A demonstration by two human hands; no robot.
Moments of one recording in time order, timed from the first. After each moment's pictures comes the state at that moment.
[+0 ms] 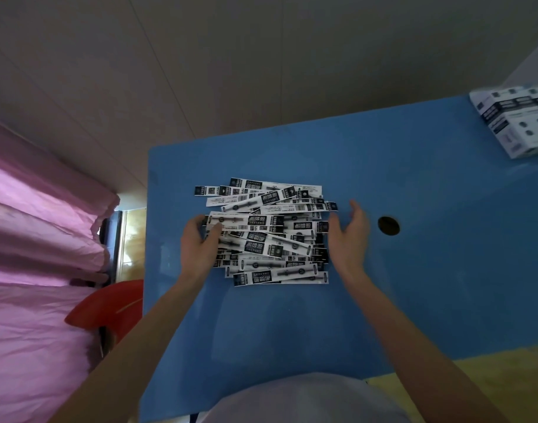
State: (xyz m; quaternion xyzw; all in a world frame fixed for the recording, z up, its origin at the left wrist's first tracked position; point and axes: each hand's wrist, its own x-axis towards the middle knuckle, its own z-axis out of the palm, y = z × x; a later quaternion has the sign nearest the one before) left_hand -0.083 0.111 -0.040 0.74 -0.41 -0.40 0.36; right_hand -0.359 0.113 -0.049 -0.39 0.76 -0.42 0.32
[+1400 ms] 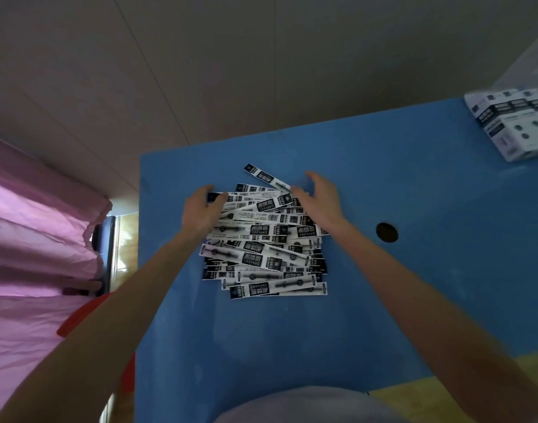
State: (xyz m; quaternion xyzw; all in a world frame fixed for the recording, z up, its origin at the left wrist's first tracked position) left_hand -0.091 0.009 -0.028 0.73 -0.51 -0.38 0.25; right_hand -0.352 0.009 -0.037 -0.57 0.70 -0.25 0.36
